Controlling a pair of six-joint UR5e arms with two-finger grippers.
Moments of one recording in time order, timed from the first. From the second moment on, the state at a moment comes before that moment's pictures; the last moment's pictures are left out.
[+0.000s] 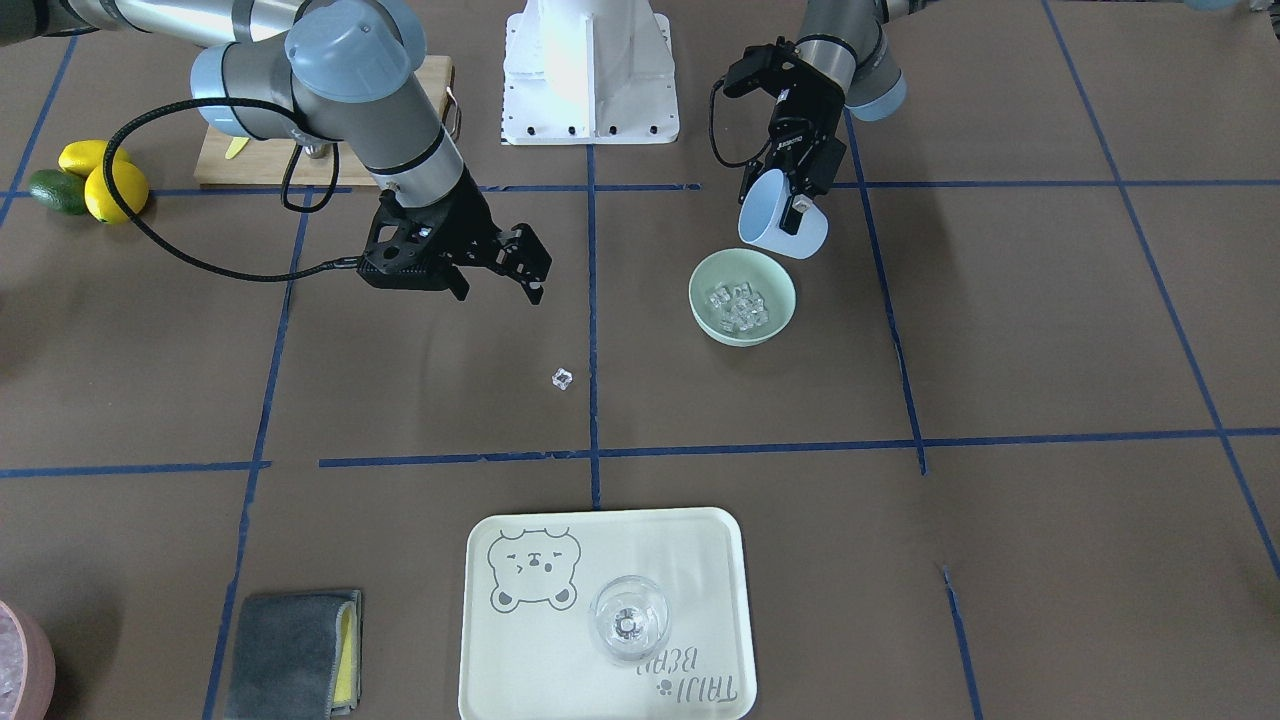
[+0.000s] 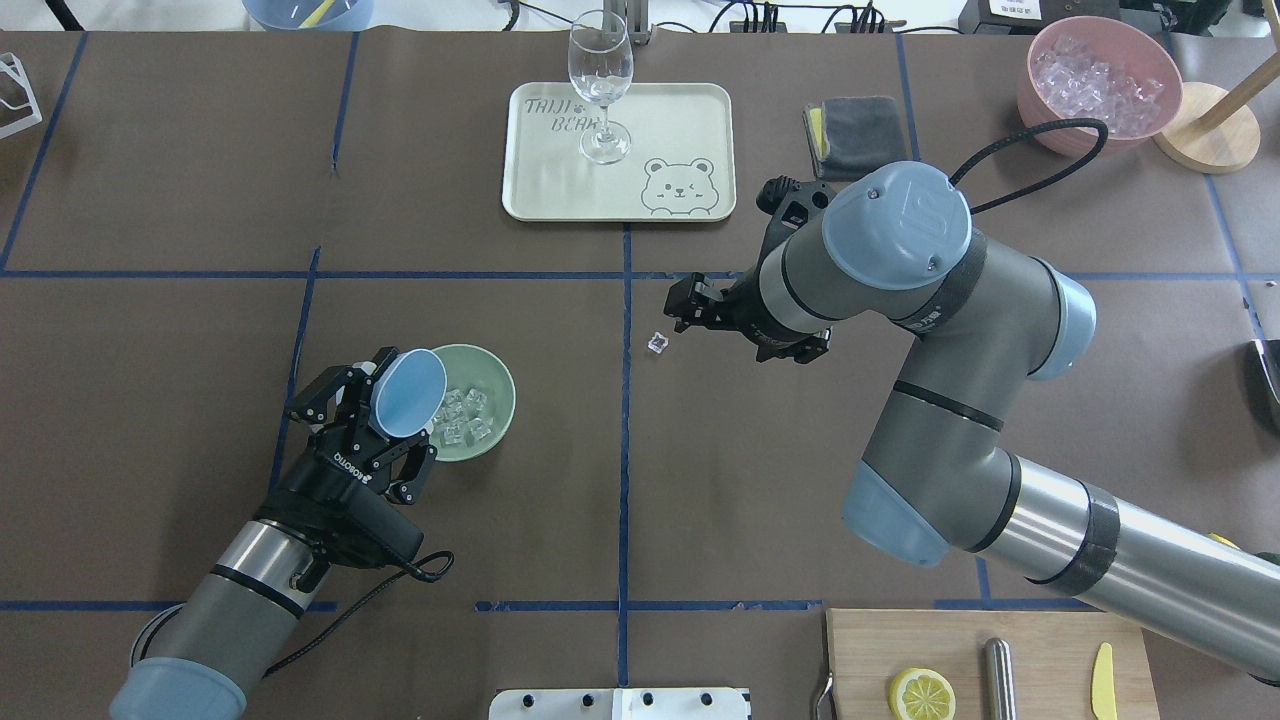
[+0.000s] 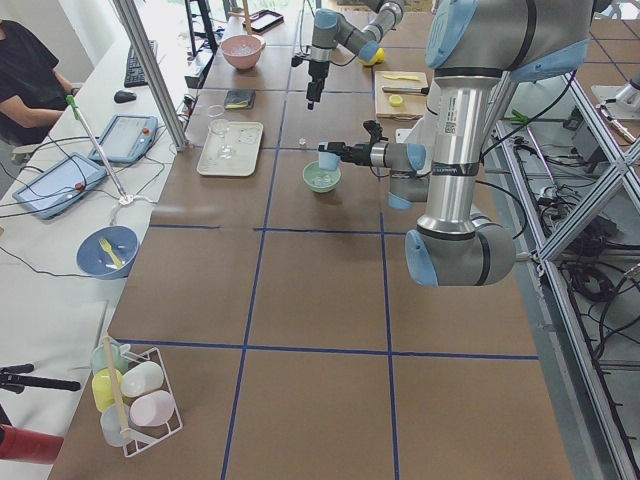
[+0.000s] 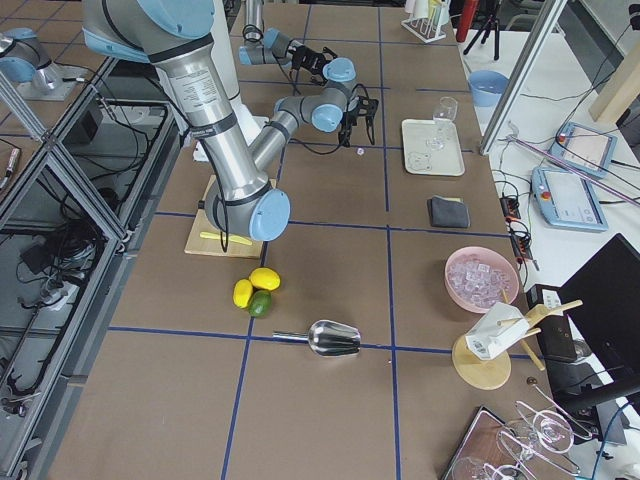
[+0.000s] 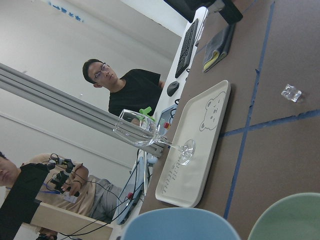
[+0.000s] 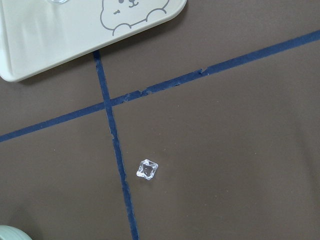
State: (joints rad) left arm -0.10 -1.74 -1.74 -2.93 -0.55 0.32; right arm 0.60 -1.03 1.79 -1.33 1.92 1.51
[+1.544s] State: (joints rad) left arm -0.26 -1.36 -1.88 -2.78 -0.68 -0.29; right arm 0.59 -1.03 1.78 -1.33 1.91 1.52
